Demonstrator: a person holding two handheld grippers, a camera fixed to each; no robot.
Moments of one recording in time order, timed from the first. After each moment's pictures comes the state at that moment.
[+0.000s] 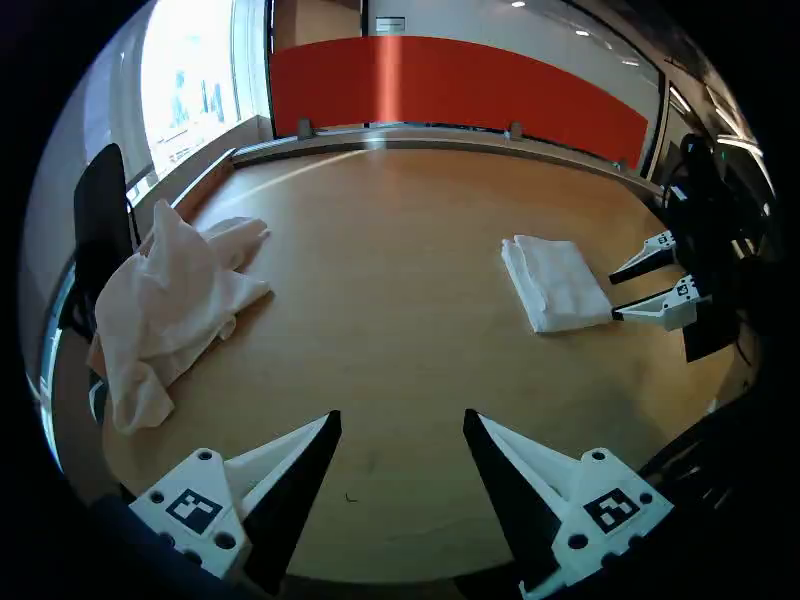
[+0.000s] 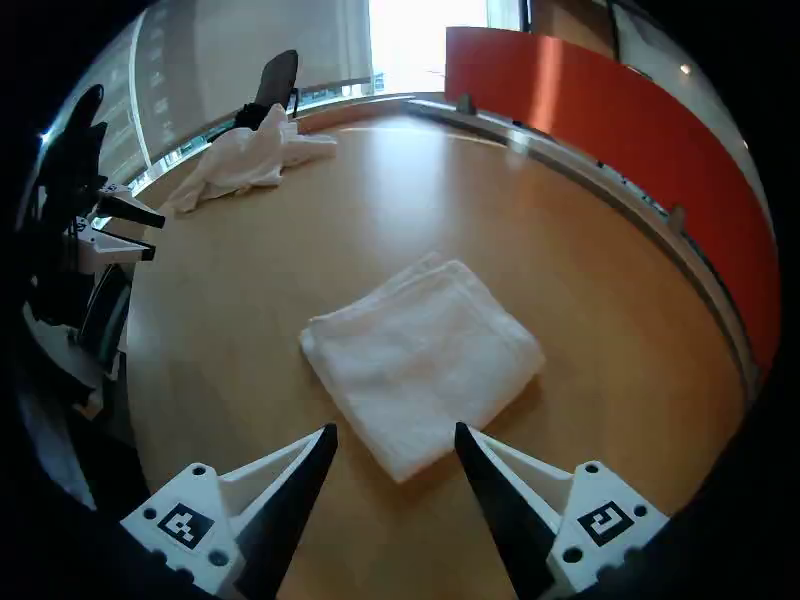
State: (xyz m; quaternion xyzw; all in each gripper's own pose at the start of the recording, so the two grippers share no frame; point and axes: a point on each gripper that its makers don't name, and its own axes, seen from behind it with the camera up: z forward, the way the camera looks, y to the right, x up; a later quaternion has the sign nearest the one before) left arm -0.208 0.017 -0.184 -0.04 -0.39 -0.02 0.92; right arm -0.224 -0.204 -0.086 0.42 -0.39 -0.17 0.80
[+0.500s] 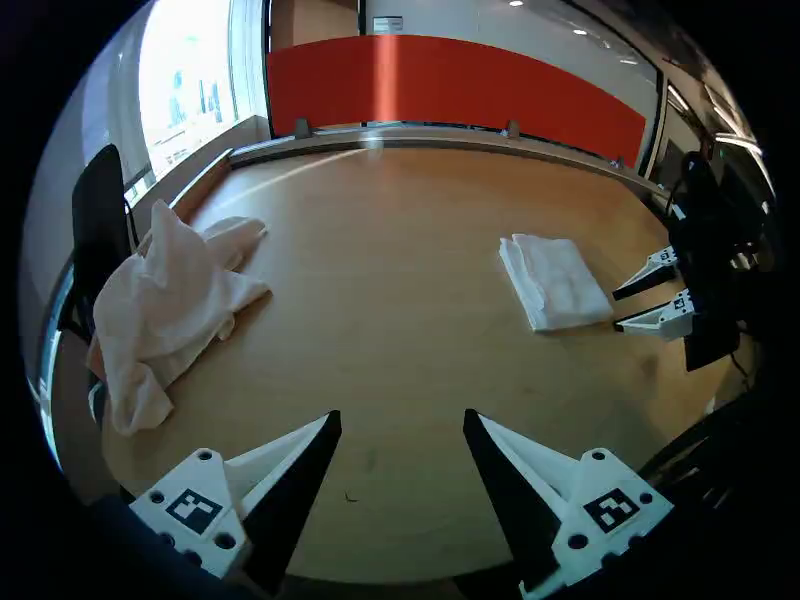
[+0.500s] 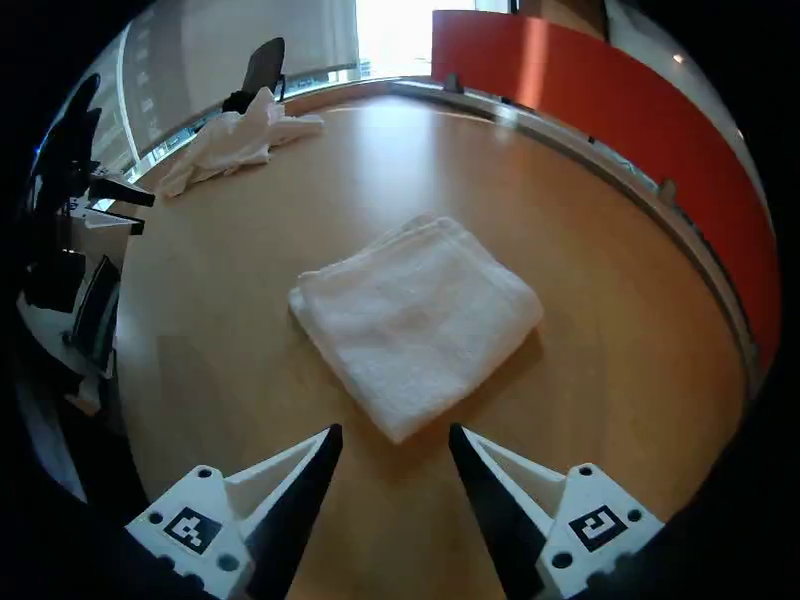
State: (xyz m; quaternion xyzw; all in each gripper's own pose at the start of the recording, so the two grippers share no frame) left arm -0.209 0.020 -0.185 -0.04 -0.40 -0.02 0.92; right arm -0.248 -0.185 -0.099 0.39 -0.41 -0.18 0.80
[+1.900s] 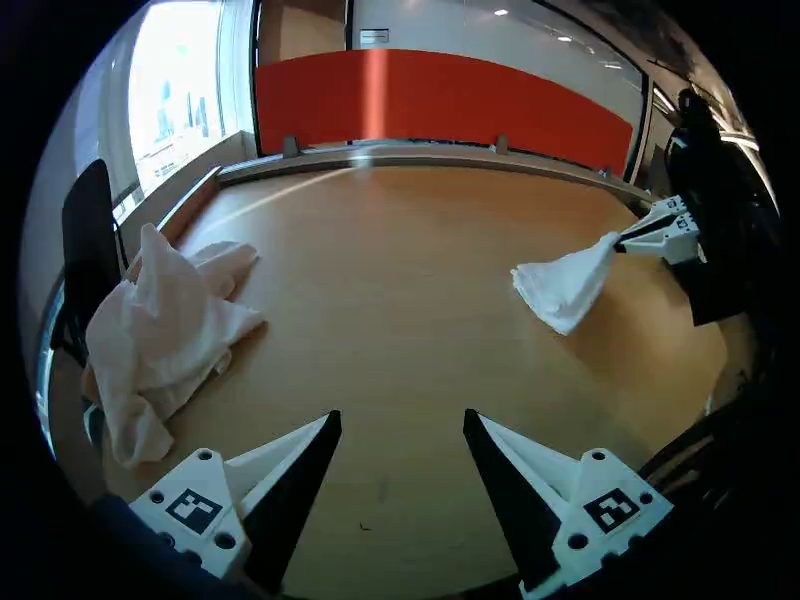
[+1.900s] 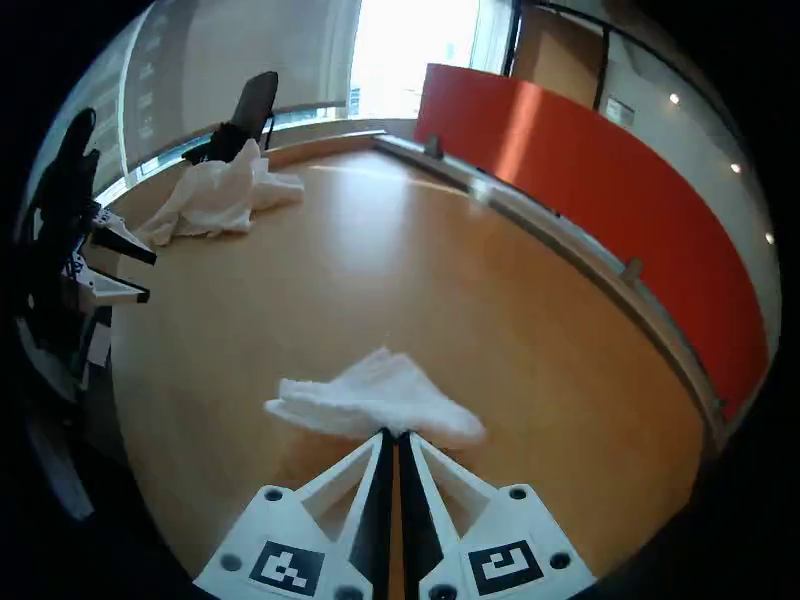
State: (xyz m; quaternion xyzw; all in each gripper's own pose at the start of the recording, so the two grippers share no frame) left arm -0.195 0.011 -0.157 -0.07 -0.37 -0.02 0.93; right arm -0.128 -0.218 -0.037 0.37 -0.32 -0.21 0.85
